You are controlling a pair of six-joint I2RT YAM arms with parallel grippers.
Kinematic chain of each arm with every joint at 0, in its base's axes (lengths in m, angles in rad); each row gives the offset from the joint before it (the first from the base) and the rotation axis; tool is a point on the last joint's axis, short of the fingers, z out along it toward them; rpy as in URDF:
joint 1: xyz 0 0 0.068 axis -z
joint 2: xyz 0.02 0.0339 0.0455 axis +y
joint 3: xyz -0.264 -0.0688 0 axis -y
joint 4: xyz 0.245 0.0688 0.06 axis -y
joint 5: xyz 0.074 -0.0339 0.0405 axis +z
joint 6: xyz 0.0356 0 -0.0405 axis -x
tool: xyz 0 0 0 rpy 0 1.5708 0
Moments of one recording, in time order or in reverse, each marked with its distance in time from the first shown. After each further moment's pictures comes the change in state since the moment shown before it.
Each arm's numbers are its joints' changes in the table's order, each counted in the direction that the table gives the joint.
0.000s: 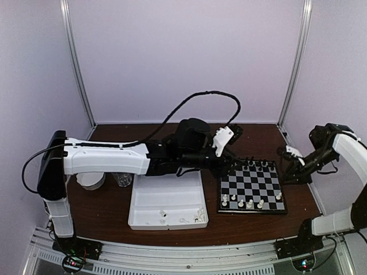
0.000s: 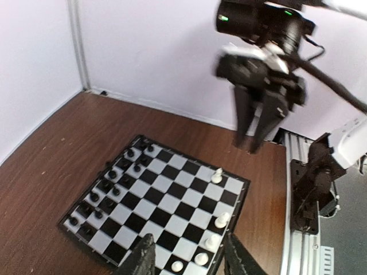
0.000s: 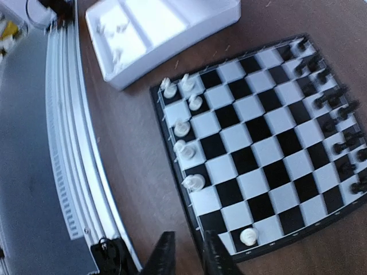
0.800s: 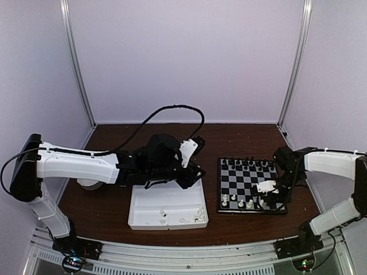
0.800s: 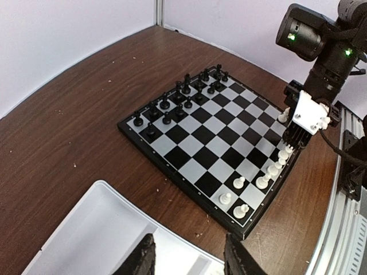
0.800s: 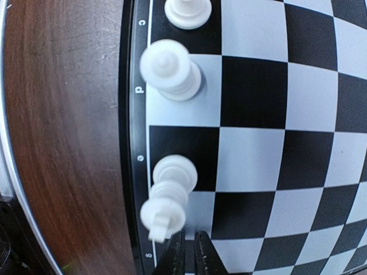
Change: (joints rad) left arm -0.072 -0.299 -0.454 -0.026 0.209 0.117; right arm -0.480 0.084 -0.384 0.536 -0.523 -0.007
